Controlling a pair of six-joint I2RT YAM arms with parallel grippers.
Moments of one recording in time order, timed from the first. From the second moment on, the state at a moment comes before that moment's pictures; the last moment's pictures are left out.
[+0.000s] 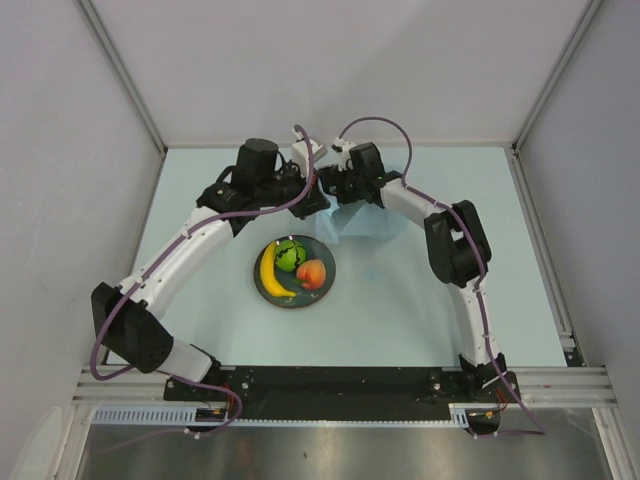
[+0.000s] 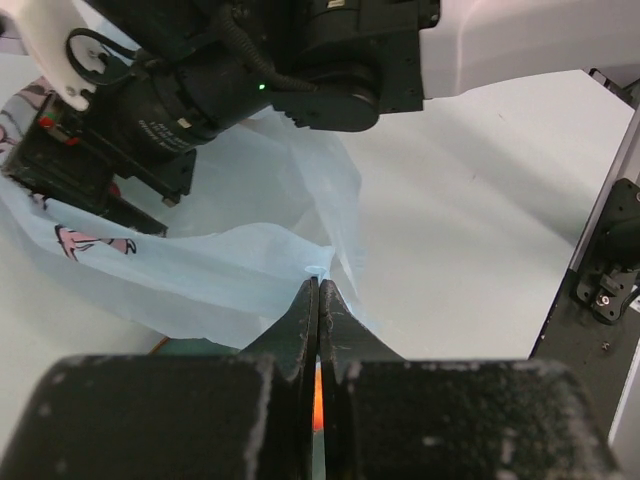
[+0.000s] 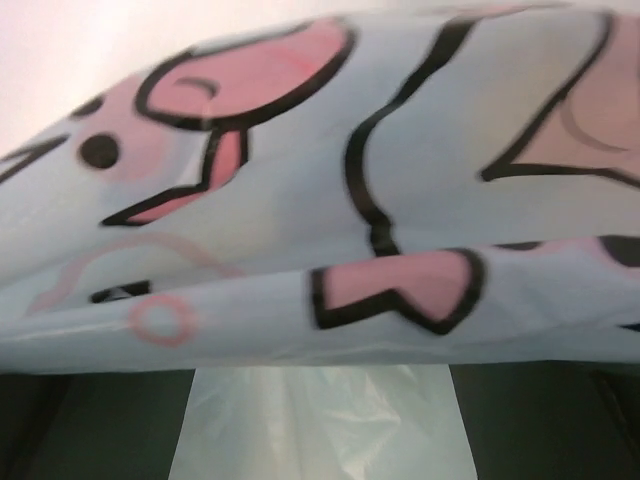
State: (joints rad) left arm -0.53 1.46 1.42 -0.46 0.51 0.03; right arm 0.48 2.24 1.77 -0.19 -0.33 0.23
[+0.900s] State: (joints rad) left arm -0.51 1.41 1.39 -0.49 0.53 0.13; right arm 0.16 1.55 1.04 -0.29 -0.18 -0.01
